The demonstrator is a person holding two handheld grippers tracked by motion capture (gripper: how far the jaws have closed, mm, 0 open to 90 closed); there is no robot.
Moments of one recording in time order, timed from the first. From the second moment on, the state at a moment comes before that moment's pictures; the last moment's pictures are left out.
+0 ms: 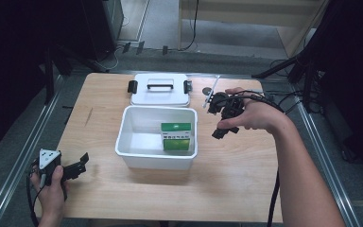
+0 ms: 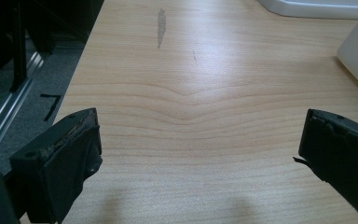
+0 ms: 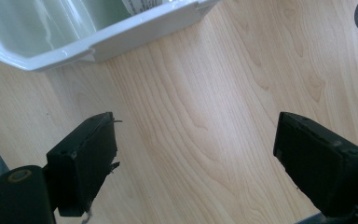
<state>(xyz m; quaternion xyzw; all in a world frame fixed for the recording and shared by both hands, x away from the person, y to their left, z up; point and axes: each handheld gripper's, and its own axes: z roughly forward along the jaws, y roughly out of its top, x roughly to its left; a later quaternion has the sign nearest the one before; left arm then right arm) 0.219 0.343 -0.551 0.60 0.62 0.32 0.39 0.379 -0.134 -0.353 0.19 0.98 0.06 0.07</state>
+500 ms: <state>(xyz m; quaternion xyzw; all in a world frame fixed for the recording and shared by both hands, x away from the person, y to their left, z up) 0.219 0.342 -0.551 0.60 0.62 0.32 0.39 0.378 -0.164 -0.374 0.24 0.96 0.10 0.08</state>
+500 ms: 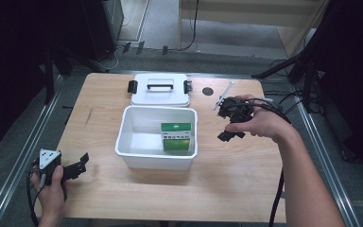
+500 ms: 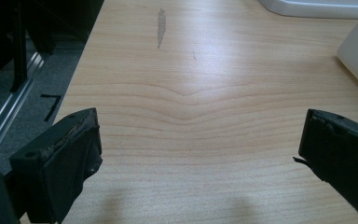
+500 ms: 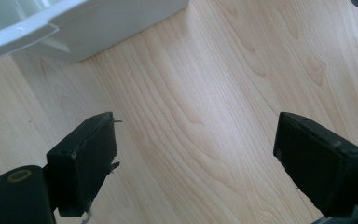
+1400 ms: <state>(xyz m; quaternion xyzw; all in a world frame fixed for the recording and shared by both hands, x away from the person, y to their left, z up) 0.219 0.342 -0.551 0.60 0.62 0.32 0.39 0.352 -0.232 -0.429 0.33 0.89 0.29 0.16</state>
